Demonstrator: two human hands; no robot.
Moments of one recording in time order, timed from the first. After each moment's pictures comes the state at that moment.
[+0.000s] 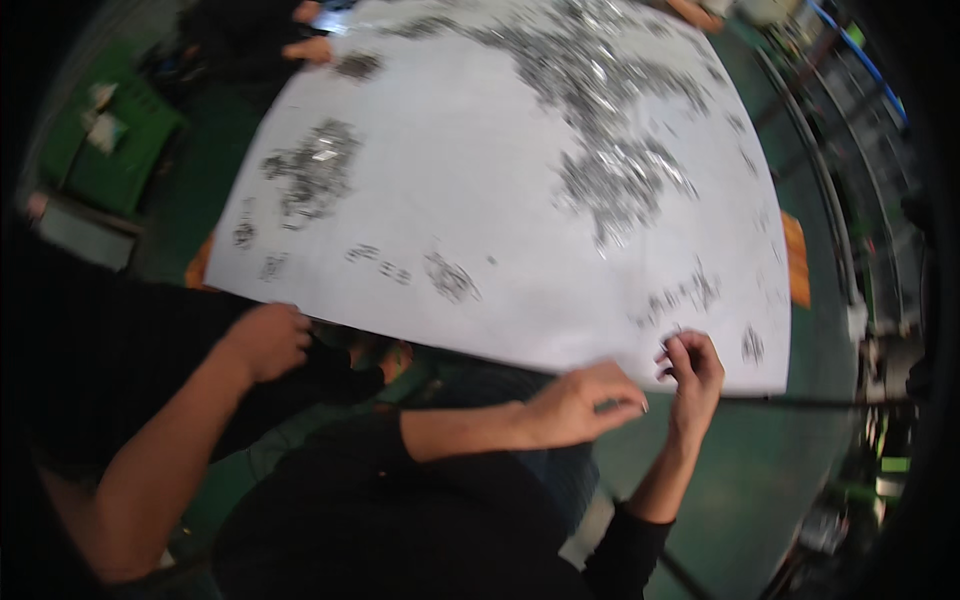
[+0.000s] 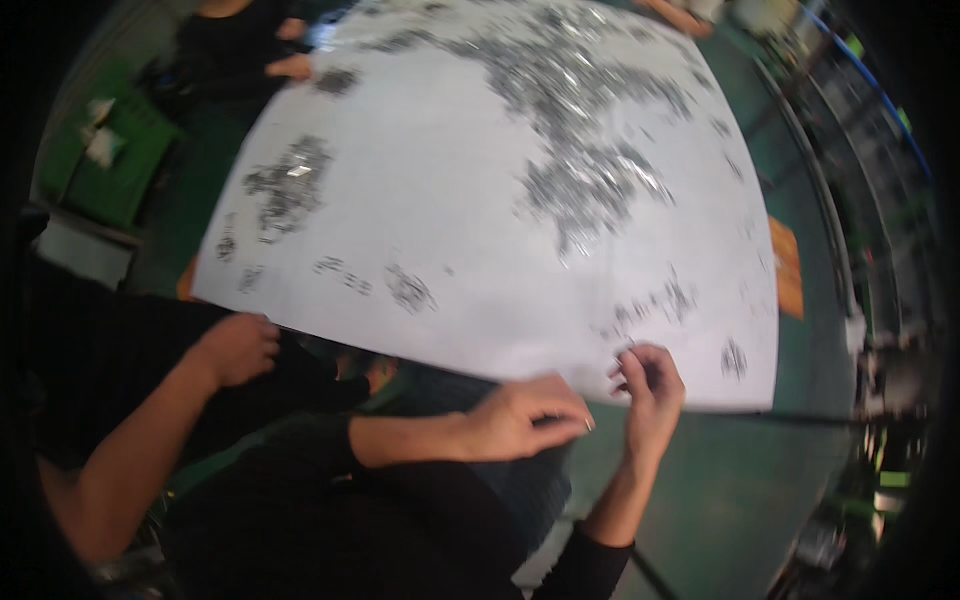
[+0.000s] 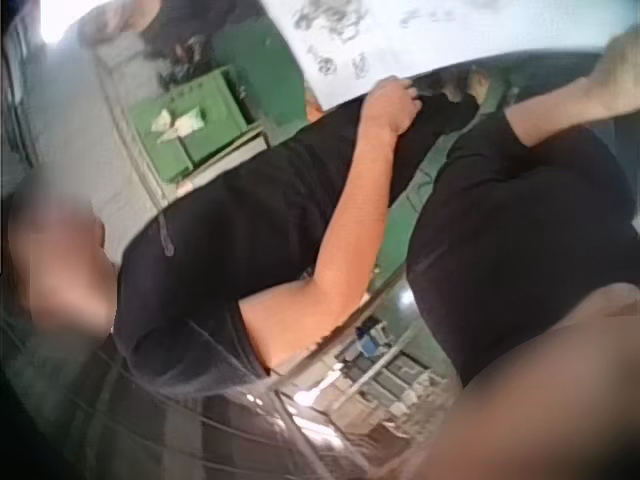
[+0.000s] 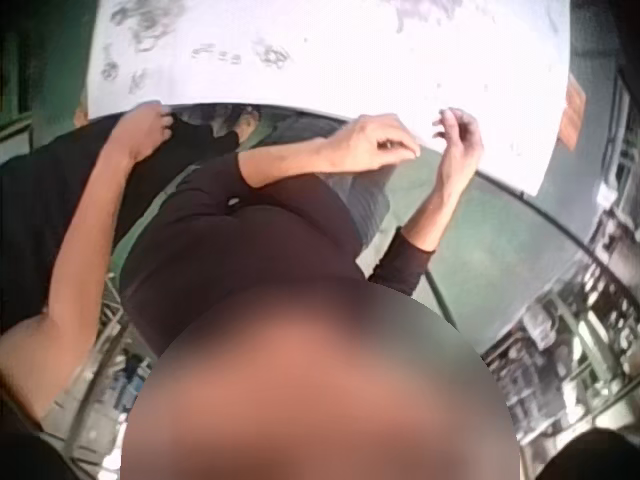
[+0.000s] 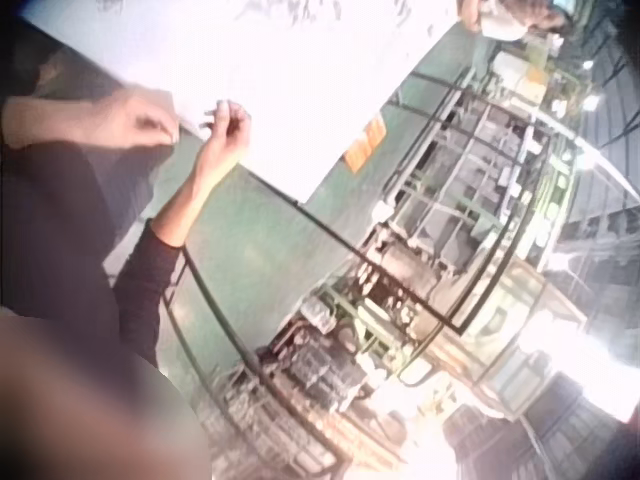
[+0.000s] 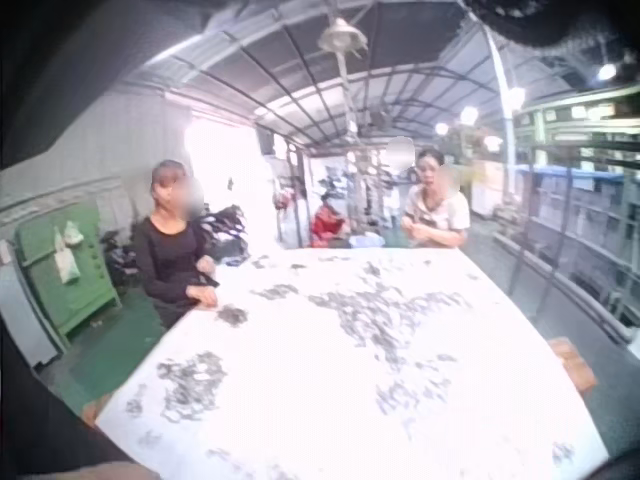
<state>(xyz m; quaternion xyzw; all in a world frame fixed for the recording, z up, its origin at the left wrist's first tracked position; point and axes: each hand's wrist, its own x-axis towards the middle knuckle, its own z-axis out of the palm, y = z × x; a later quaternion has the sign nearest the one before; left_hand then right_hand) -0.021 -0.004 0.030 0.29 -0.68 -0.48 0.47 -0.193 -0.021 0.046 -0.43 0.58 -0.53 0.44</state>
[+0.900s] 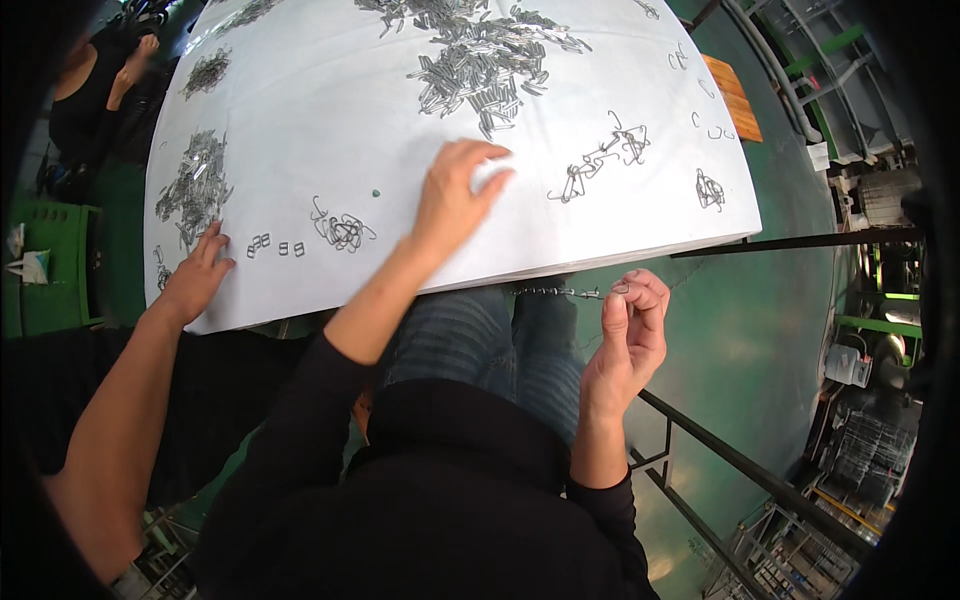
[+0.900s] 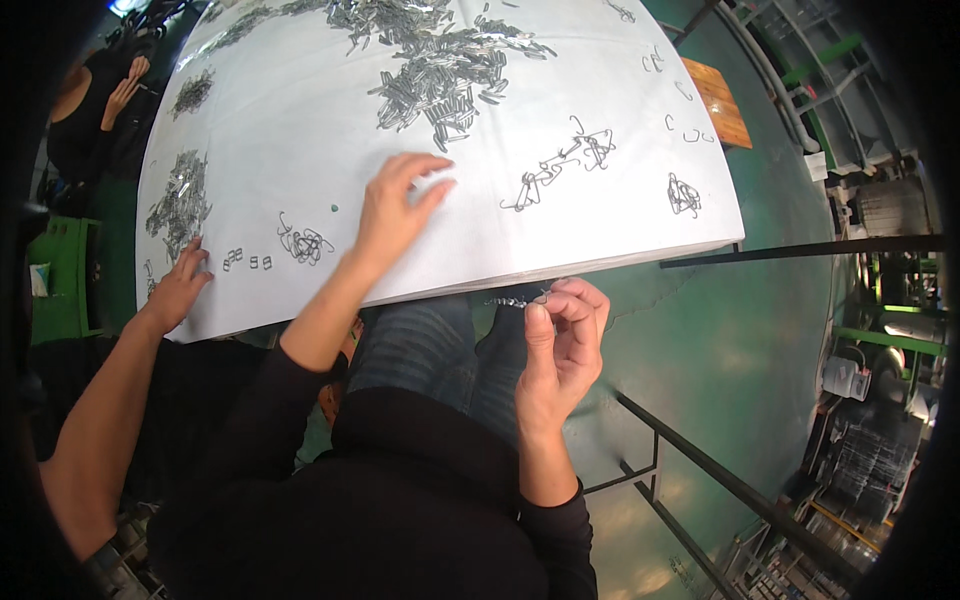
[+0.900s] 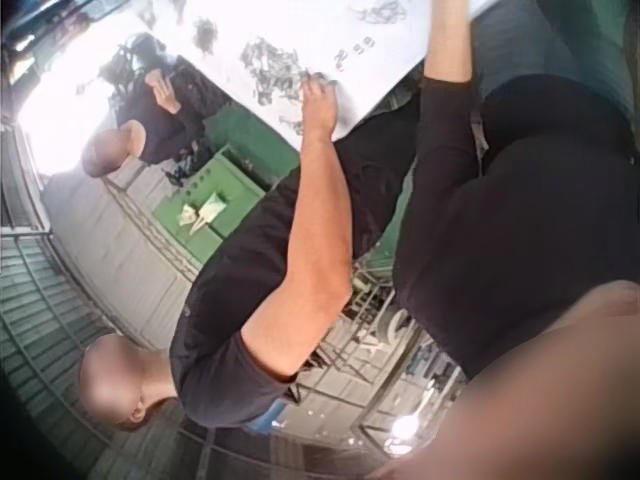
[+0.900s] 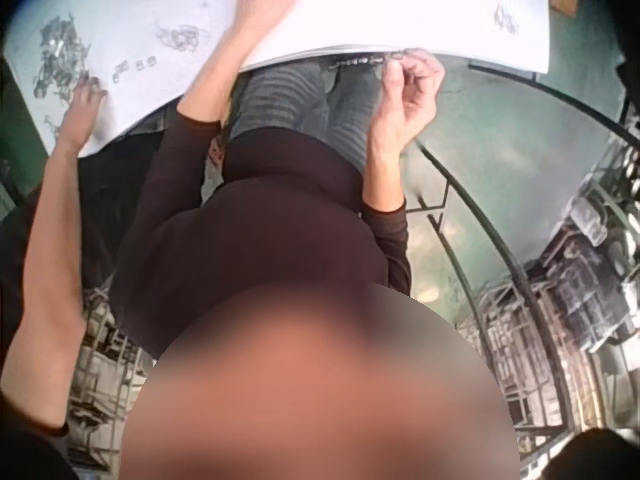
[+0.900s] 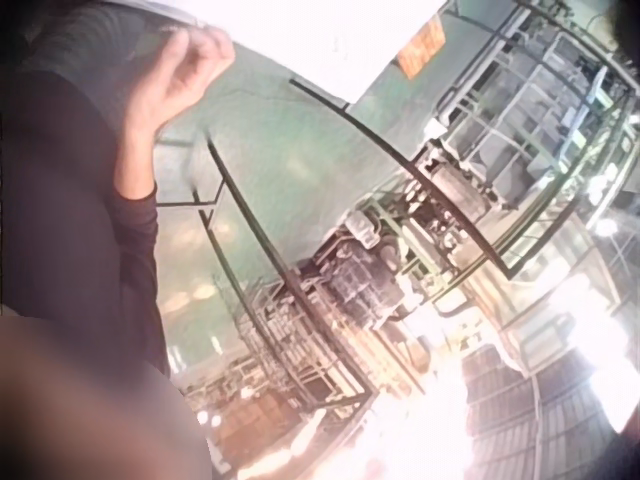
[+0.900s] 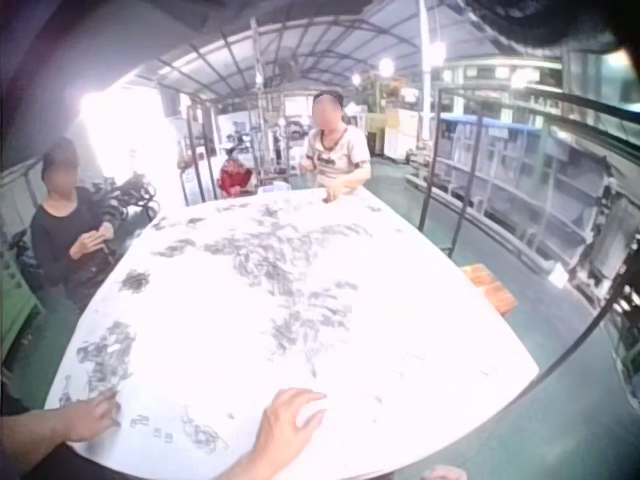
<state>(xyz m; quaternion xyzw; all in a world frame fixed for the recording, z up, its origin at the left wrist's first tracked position) -0.003 -0.112 -0.011 0.42 -0.76 -0.23 0.43 -0.139 0.055 0.042 -0.35 0.55 -0.70 0.29</state>
